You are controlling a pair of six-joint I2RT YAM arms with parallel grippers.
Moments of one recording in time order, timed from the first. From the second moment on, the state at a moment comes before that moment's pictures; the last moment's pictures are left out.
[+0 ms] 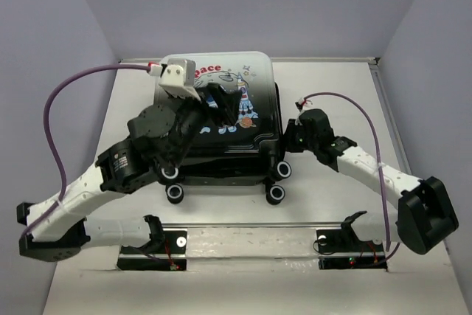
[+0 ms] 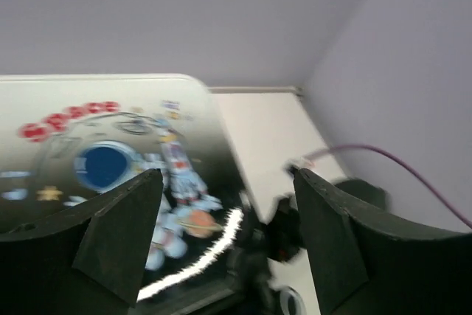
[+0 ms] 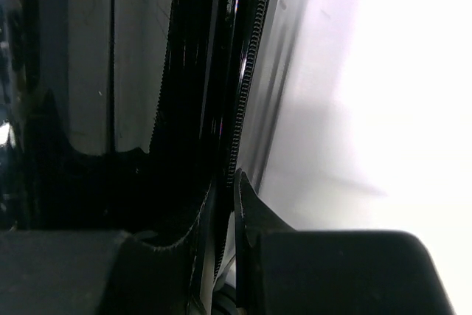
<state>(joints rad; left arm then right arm) -1.27 1.03 1.48 -0.36 -0.73 -0.34 0.52 1.28 0.77 -0.13 -0.06 0.49</state>
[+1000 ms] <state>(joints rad) -0.01 2.21 2.37 -0.40 0.29 -0.47 0.63 0.78 0.96 -0.58 -0.34 0.38</state>
